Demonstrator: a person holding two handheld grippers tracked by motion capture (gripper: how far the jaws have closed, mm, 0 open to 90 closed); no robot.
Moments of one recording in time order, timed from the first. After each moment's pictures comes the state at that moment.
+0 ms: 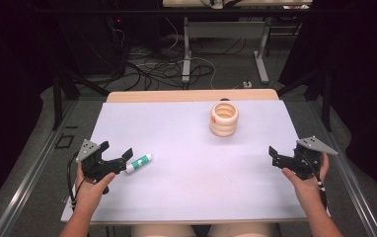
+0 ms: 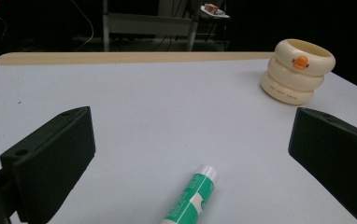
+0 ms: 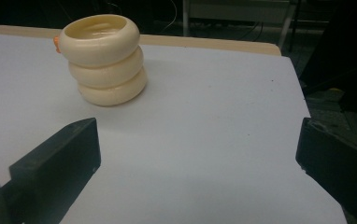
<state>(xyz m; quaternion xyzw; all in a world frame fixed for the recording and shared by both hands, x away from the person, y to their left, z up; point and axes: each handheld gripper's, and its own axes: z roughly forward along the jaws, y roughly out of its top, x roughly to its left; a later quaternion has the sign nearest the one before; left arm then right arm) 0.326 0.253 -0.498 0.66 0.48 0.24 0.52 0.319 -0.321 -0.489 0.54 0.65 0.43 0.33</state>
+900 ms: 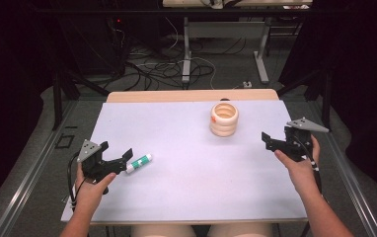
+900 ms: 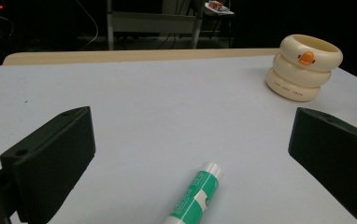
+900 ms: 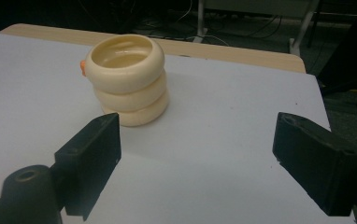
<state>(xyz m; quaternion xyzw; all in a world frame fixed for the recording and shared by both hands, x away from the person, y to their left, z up) 0.325 0.253 -0.498 0.67 0.48 0.25 0.51 0.351 -0.297 -0.449 0.53 0.67 0.42 0.30</state>
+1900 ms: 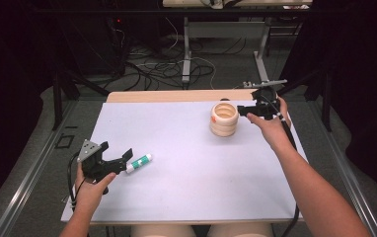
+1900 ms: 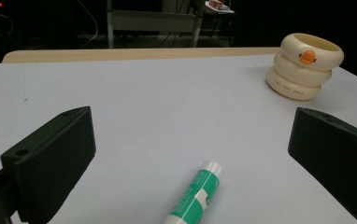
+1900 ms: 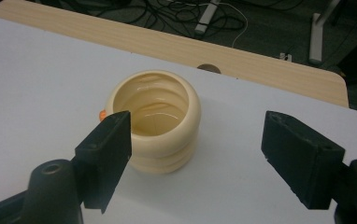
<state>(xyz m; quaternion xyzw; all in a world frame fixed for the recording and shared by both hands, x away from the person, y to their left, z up) 0.325 0.253 -0.498 0.67 0.48 0.24 0.51 0.450 -0.229 -0.401 0.53 0.73 0.34 0.25</state>
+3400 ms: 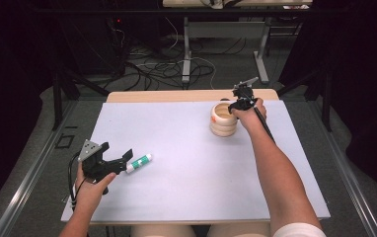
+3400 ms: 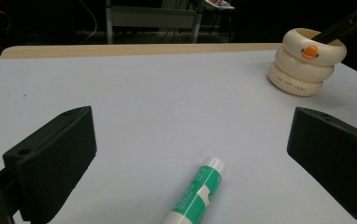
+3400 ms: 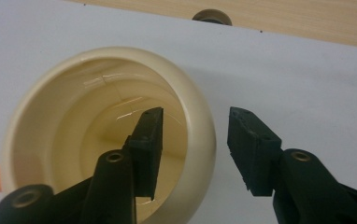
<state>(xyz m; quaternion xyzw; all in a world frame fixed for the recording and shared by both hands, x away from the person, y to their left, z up) 0.327 0.255 -0.501 0.67 0.48 0.24 0.51 0.542 -0.203 -0.472 0.61 0.73 0.25 0.17</state>
